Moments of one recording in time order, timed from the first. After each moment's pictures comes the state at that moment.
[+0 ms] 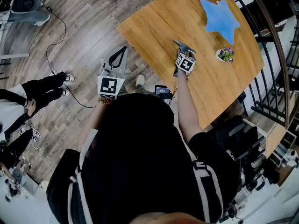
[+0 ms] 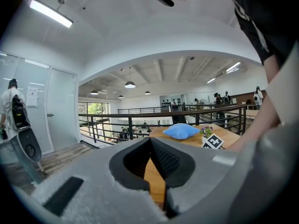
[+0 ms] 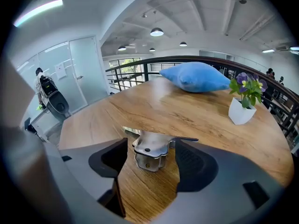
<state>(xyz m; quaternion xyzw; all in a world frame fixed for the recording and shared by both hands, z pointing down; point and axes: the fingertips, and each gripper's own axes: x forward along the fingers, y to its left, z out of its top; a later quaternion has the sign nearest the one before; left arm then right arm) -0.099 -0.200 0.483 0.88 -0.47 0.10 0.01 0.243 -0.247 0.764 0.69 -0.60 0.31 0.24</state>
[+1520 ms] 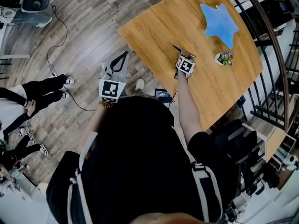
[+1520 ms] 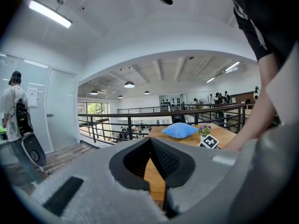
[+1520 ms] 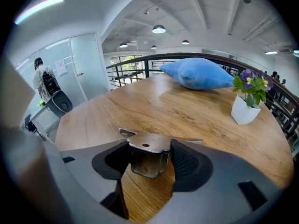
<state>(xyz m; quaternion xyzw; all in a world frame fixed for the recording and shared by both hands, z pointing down) -0.097 -0.184 0.485 0.88 -0.47 0.10 0.00 0.250 -0.249 0.778 0.69 -0.60 0.31 0.26</state>
